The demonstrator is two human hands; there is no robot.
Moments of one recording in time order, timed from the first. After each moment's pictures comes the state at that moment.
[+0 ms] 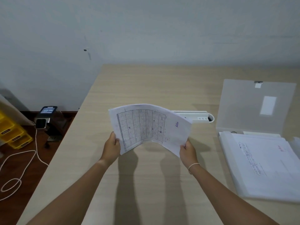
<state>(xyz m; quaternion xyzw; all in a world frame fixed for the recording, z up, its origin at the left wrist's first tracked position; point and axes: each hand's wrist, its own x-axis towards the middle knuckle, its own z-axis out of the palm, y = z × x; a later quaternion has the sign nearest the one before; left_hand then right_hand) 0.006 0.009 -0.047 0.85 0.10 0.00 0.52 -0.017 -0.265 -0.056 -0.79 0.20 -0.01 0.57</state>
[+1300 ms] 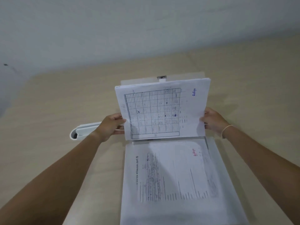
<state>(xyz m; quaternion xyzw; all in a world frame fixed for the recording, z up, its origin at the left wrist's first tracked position) 0.138 -0.414 0.005 0.77 0.05 -0.21 0.60 0.083 -0.784 -0.020 -0.76 0.20 0.07 0.62</state>
